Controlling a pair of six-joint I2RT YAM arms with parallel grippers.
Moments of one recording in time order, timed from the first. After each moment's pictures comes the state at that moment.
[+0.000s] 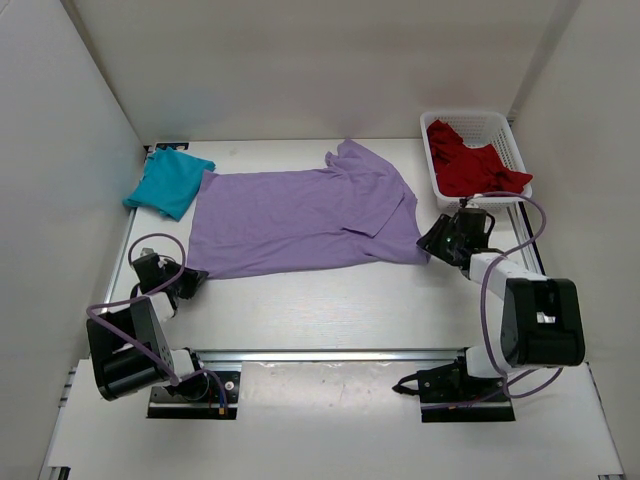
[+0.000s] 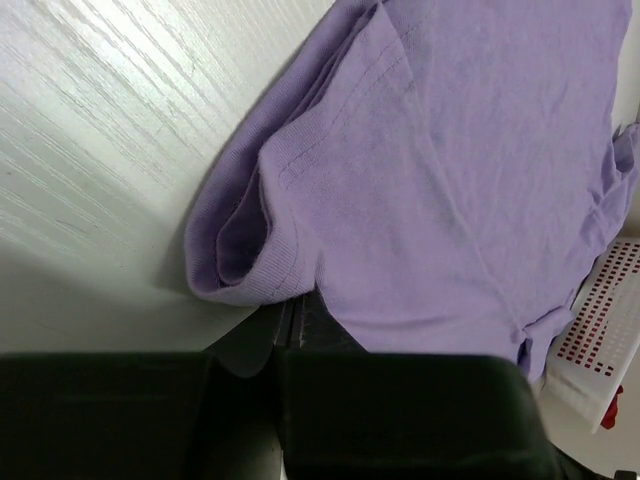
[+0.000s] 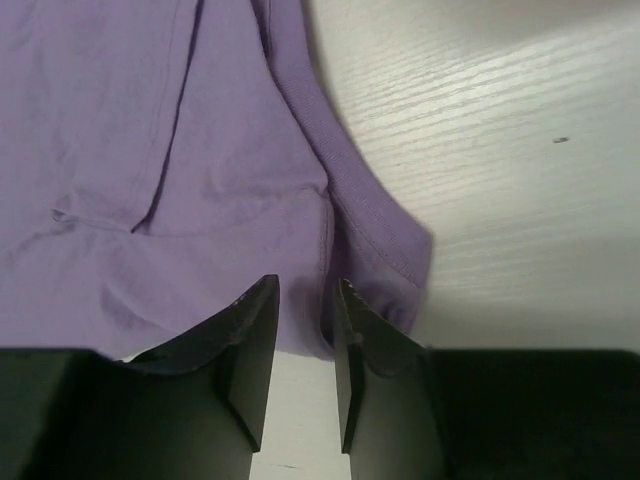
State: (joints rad) left arm 0.38 1.31 0.29 0.26 0.34 -0.83; right arm -0.01 1.42 0.62 0.10 -0.22 0.51
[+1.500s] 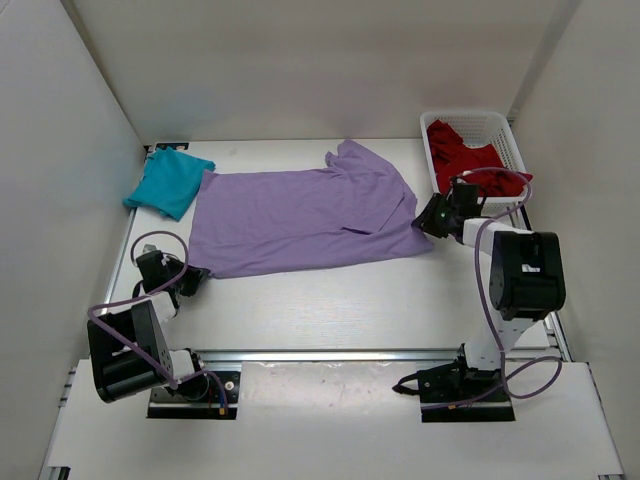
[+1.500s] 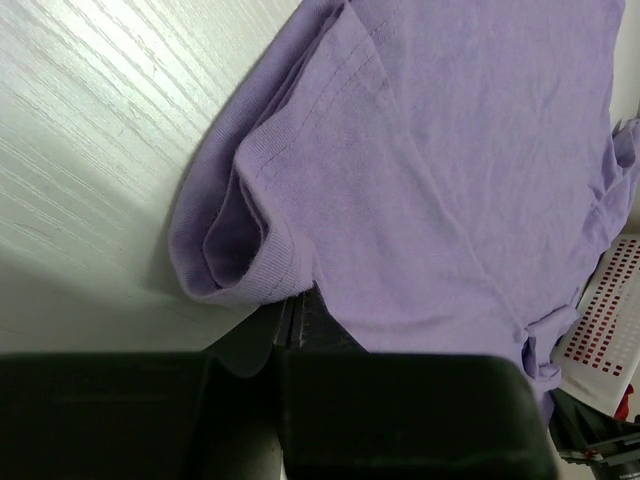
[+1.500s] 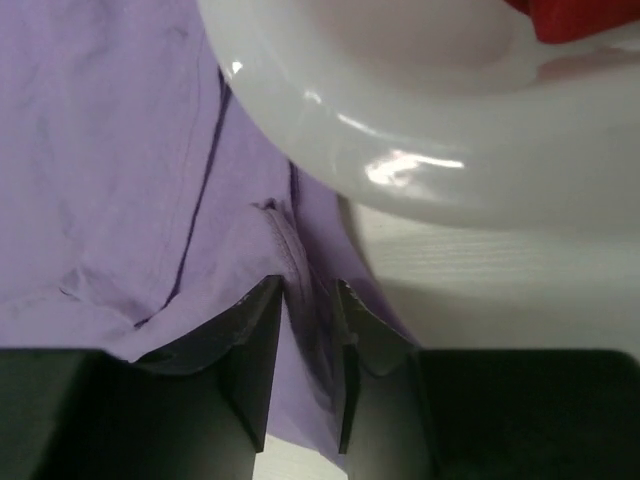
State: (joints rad) left arm 0.34 1.29 0.30 0.26 0.31 -0.84; right arm -0.03 1.75 0.94 0.06 -0.30 0.46
